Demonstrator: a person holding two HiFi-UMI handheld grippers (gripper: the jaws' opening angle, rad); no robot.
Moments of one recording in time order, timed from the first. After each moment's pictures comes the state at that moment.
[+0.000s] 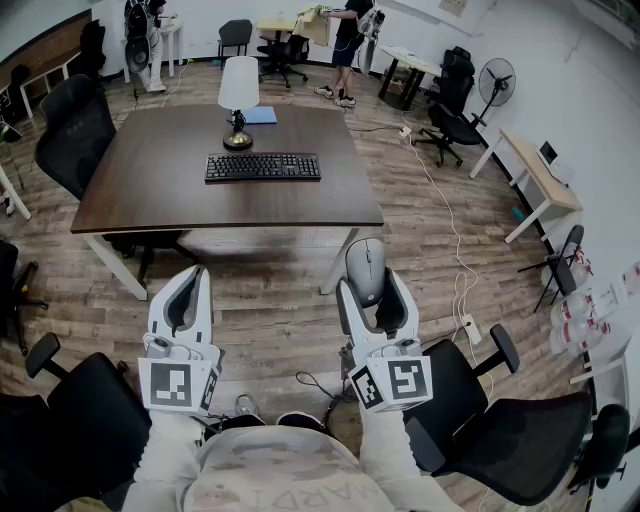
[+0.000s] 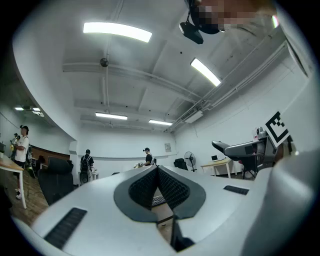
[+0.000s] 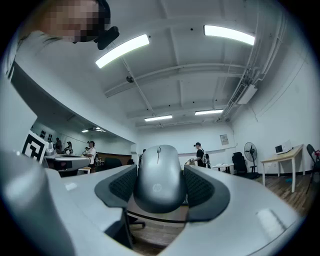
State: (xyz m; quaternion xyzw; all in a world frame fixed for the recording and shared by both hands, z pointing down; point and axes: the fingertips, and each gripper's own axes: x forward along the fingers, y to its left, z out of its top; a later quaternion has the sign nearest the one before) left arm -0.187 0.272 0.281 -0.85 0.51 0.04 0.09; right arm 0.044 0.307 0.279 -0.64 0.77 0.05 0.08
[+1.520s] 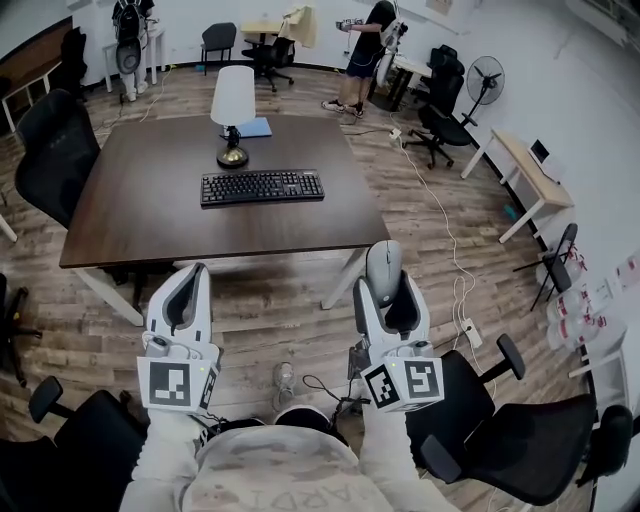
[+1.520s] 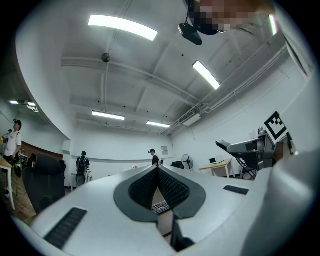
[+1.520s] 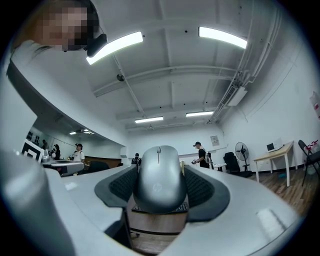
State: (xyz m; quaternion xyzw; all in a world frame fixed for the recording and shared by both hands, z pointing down) left arm -0.219 0.148 0.285 -0.87 0.48 0.05 0.09; right arm 0.035 0.206 0.280 -0.68 0.73 0.04 0.12
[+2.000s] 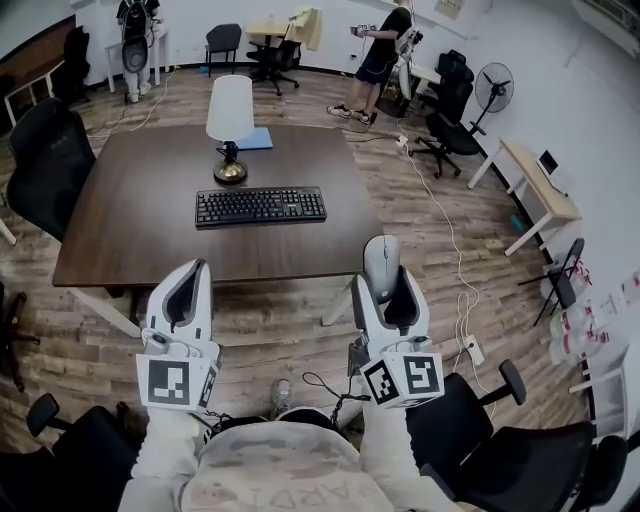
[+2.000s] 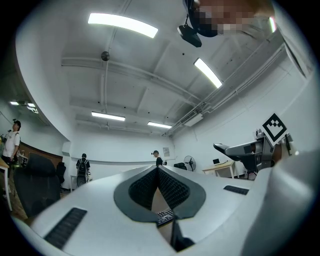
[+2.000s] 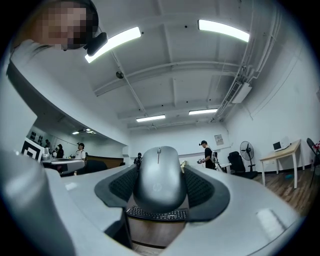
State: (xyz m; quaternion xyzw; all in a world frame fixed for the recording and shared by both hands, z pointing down) left arm -0.186 0.055 0.270 -0.86 0.49 0.06 0.10; right arm 0.065 0.100 0.270 -0.66 0.74 0.04 0.11
